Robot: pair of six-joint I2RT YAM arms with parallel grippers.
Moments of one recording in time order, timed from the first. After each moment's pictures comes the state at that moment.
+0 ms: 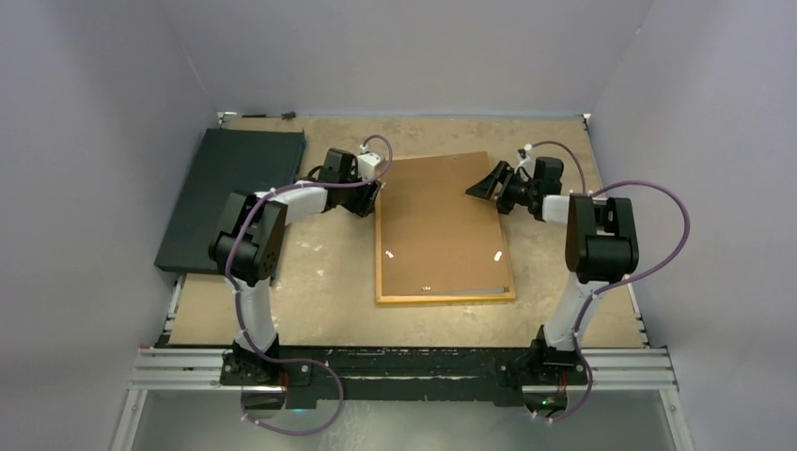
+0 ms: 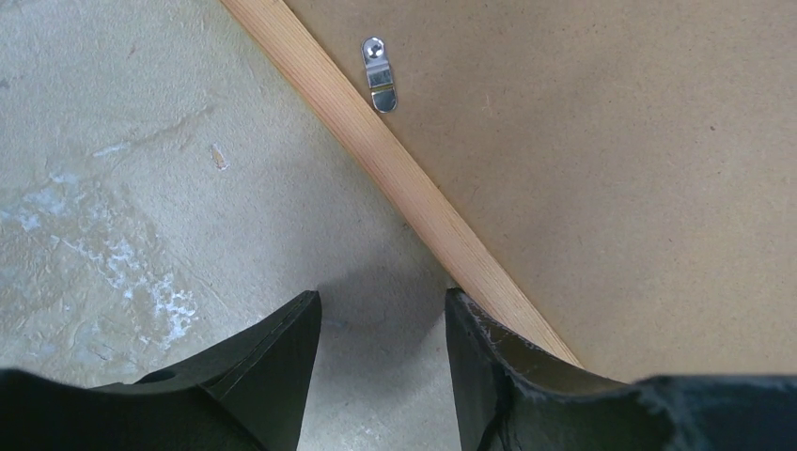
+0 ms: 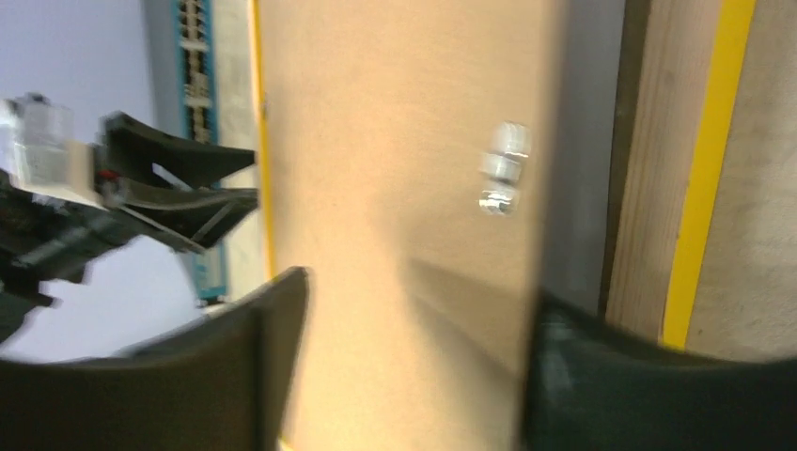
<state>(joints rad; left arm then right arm) -0.36 1.97 1.23 -0.09 0.25 0.16 -0.06 1.92 0.98 0.28 -0.82 0.64</state>
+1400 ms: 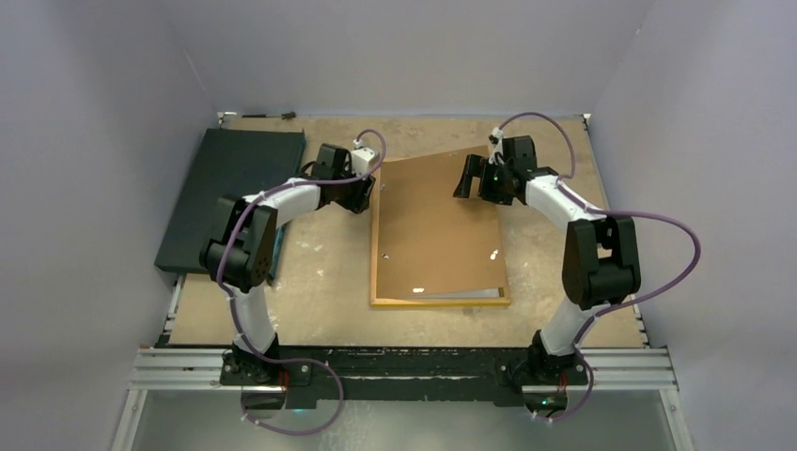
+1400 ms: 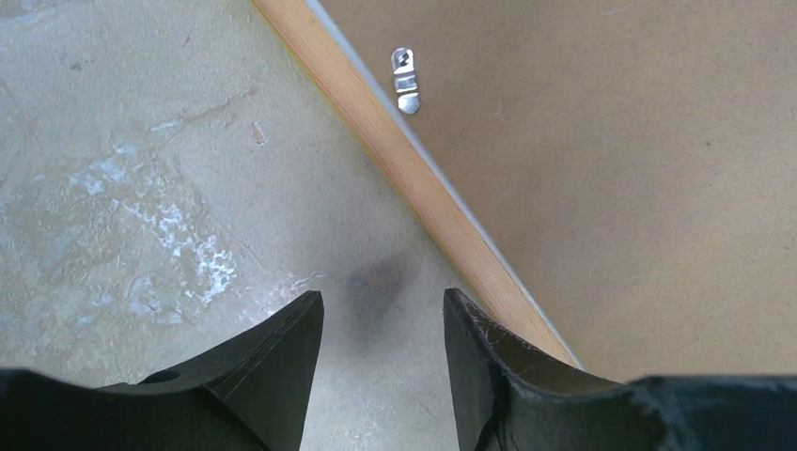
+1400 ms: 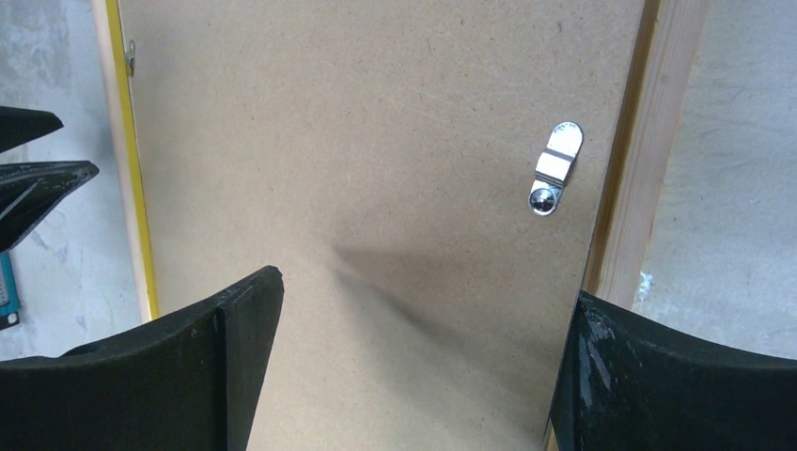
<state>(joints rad) -0.34 1.91 1.23 -0.16 0.25 0.16 0.18 1.74 1.21 -0.34 -0.28 0.33</state>
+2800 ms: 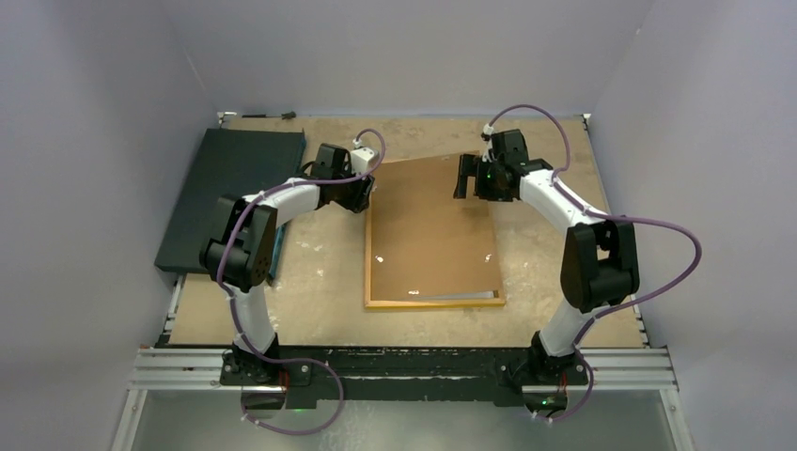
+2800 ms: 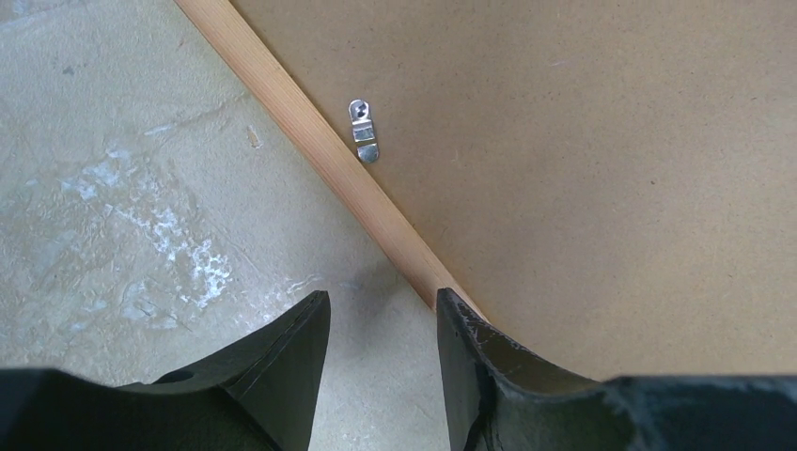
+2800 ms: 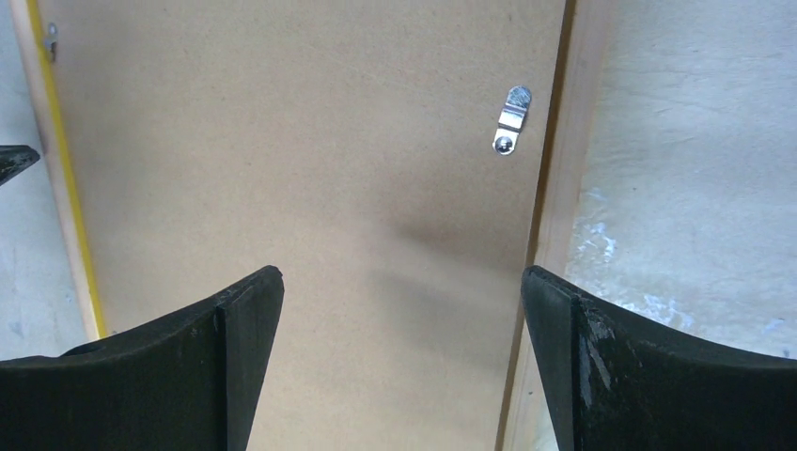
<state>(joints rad) -0.33 1.91 1.23 -0.15 0.27 0.16 0.24 1.72 1.28 -0.47 -0.15 0.28</state>
